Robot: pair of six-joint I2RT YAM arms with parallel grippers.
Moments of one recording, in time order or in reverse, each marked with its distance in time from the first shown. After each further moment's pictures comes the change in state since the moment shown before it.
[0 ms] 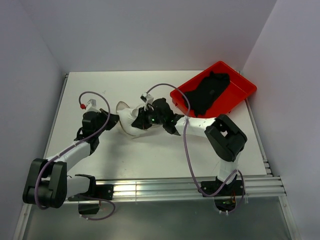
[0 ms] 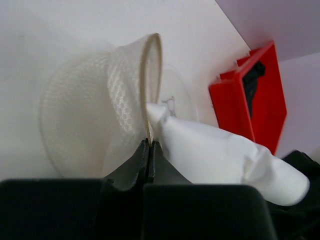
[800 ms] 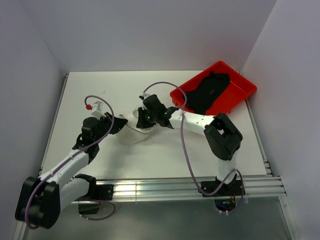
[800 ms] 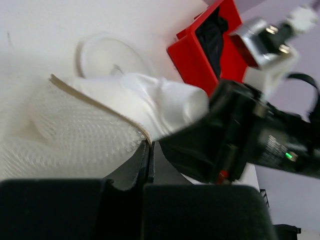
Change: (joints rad) left arm -0.119 -0.232 -0.062 -0.040 0.095 0.078; right arm 0.032 0.071 0.266 -0.536 0.233 0.052
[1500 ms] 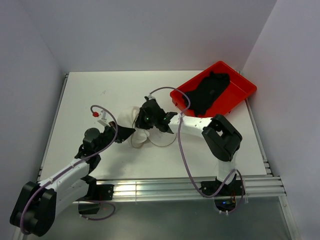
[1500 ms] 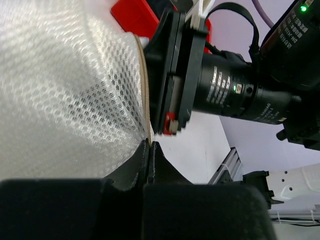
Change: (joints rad) left arm -0.104 -0.050 -0.148 0.209 0.133 -0.062; right arm 0.037 -0.031 -0.099 0.124 0.087 0.254
